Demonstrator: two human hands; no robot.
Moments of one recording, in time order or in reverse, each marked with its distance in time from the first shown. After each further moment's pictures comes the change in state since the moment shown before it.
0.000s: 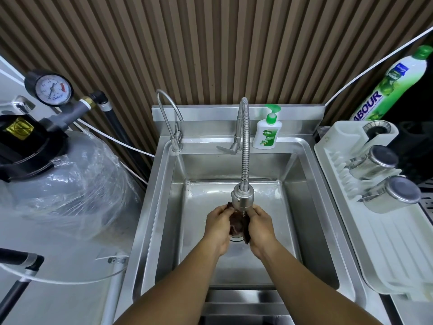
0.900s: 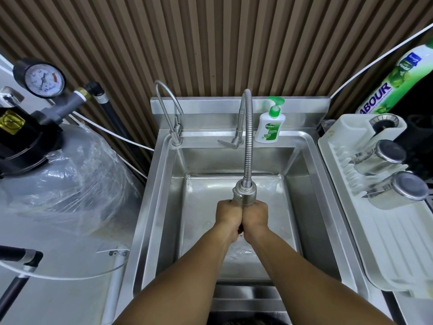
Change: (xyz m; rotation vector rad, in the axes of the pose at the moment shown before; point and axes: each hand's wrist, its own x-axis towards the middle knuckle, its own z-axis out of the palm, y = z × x) left_hand 0.008 0.012 0.027 0.146 0.037 -0.116; right_hand 0.025 0.000 0.024 -0.204 0.159 0.059
